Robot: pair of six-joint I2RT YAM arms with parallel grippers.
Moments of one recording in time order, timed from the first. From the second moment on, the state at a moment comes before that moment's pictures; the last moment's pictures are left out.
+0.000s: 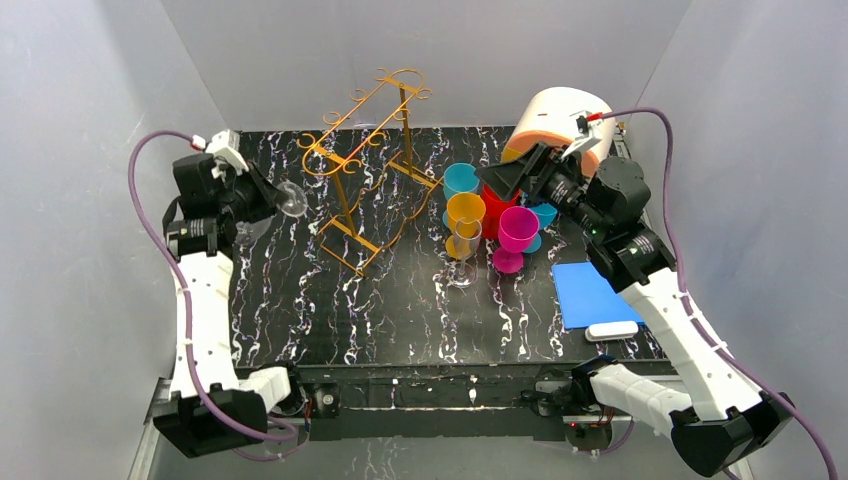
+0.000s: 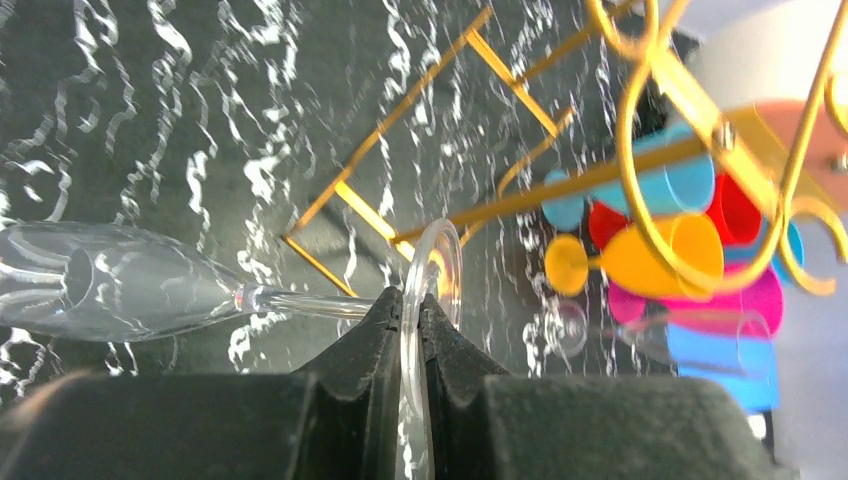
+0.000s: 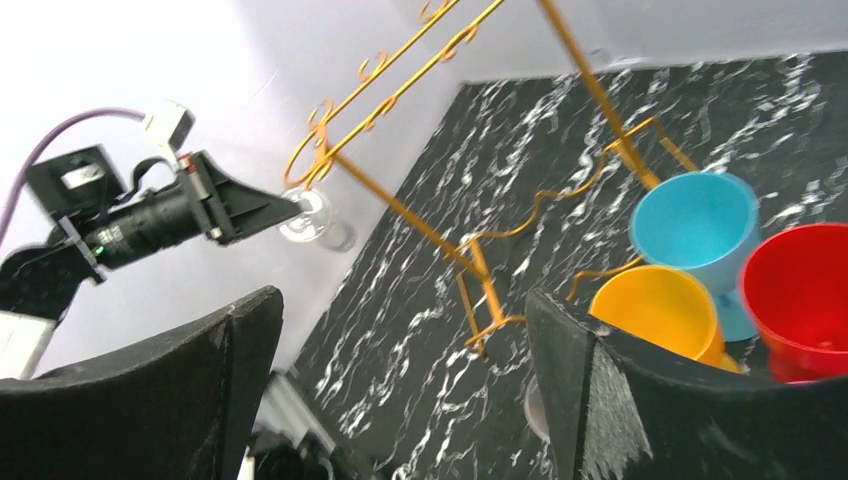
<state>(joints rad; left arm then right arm) 0.19 1.13 1.29 -0.71 0.35 -0.30 0.47 1.00 1.15 -0.14 -0.27 0.68</state>
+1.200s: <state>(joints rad) -0.38 0.95 0.87 -0.52 0.68 -0.46 0.47 0.88 0.86 -0.22 -0.89 0.85</state>
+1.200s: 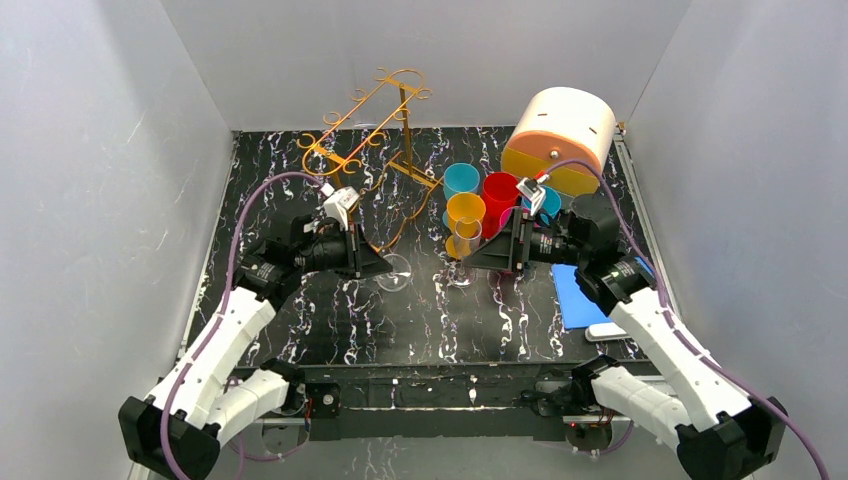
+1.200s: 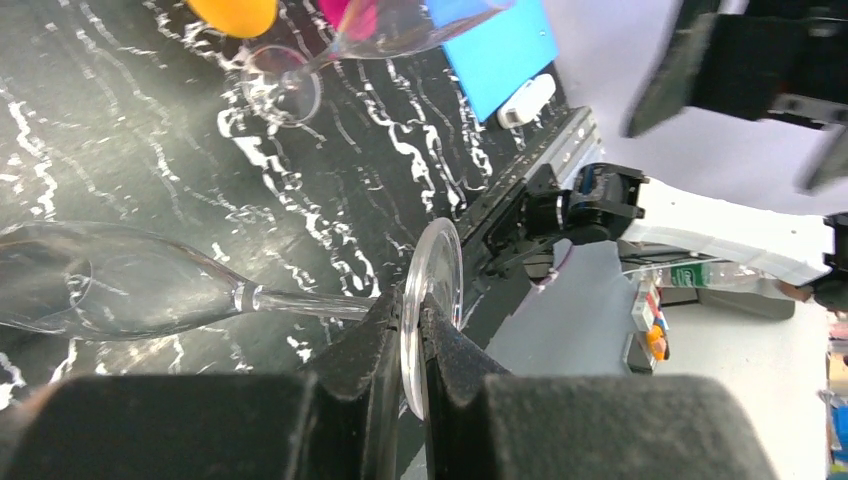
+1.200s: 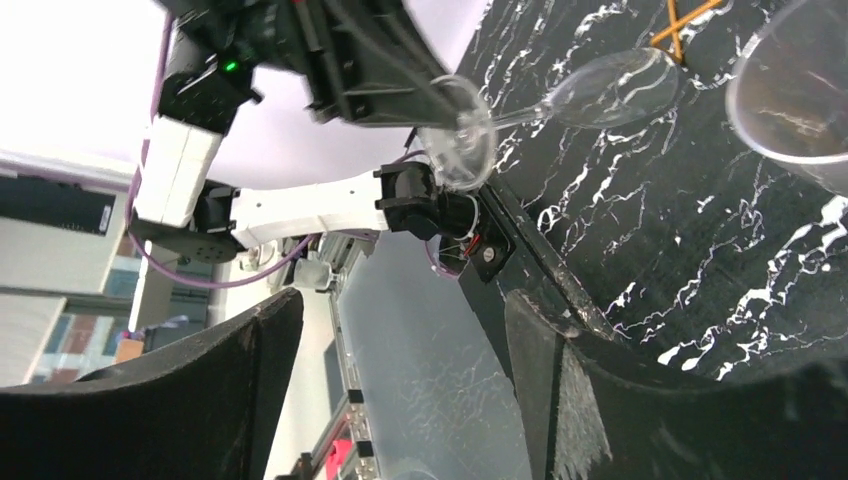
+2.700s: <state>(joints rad) -0.60 0.73 0.68 -0.13 0.56 -0.84 0.80 1.10 0.70 0.34 -0.72 1.05</state>
